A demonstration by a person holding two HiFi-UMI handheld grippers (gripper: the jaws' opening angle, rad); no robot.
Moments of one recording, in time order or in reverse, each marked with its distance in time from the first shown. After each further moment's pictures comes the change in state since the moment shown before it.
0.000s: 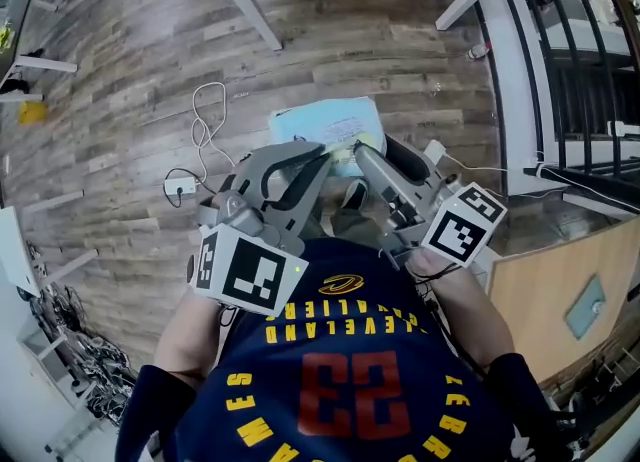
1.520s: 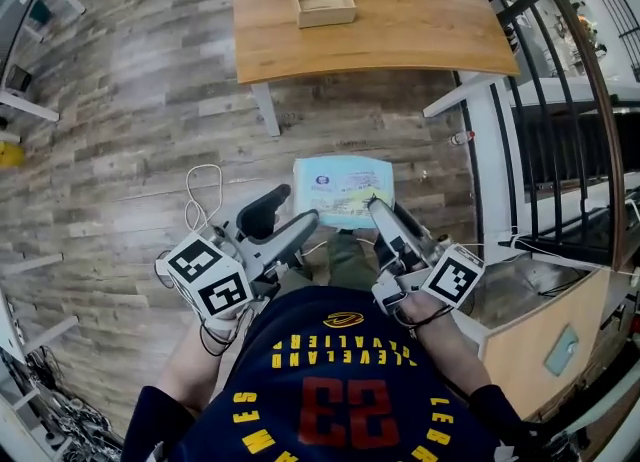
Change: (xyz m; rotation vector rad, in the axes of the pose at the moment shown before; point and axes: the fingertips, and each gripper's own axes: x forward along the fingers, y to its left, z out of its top) left arm -0.020 0.233 -0.088 -0.920 -0.423 -0.181; right arm 0.177 -0.011 0.065 0.145 -0.145 -0.099
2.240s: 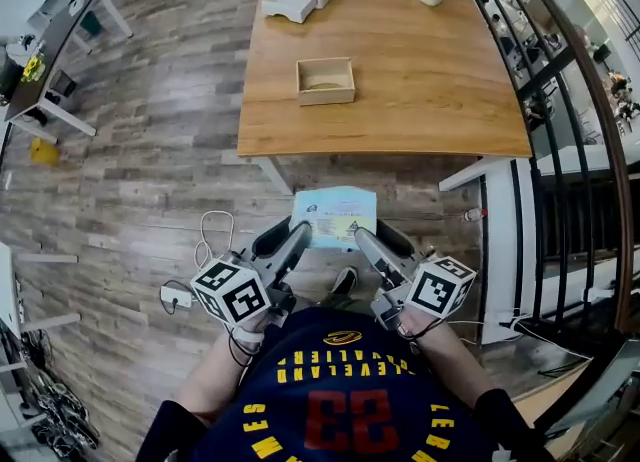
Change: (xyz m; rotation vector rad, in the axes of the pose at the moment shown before) left arm 0.132 0.061 0.050 -0.071 -0.159 0.288; right arm 0.068 -0.073 0.125 -0.154 0.223 0.087
